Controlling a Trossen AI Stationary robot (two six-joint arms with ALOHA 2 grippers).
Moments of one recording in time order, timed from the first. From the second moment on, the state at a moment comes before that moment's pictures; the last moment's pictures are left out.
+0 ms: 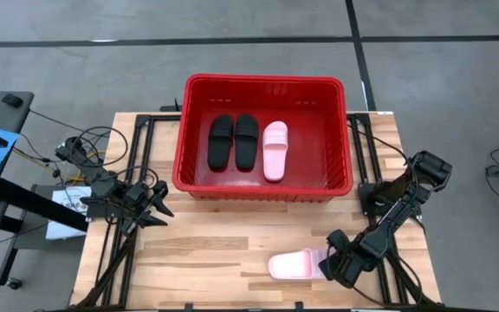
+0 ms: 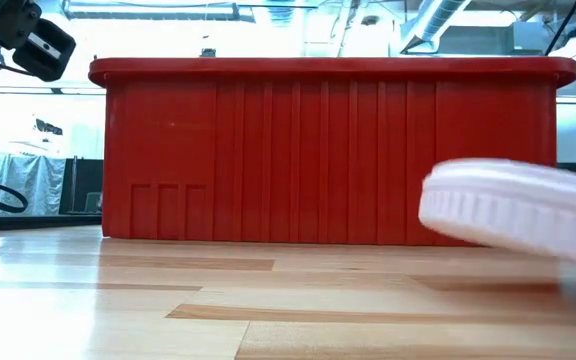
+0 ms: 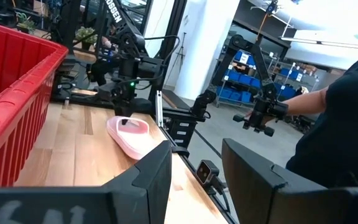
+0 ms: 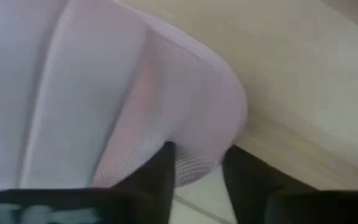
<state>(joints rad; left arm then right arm) -0.67 0.09 0.13 0.06 -0.23 -0.30 0.92 1.64 0.83 -0.67 0.00 1.93</state>
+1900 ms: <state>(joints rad) -0.67 0.09 0.13 0.04 -0.23 -0.30 0.82 1.40 1.37 -1.29 0.63 1.48</state>
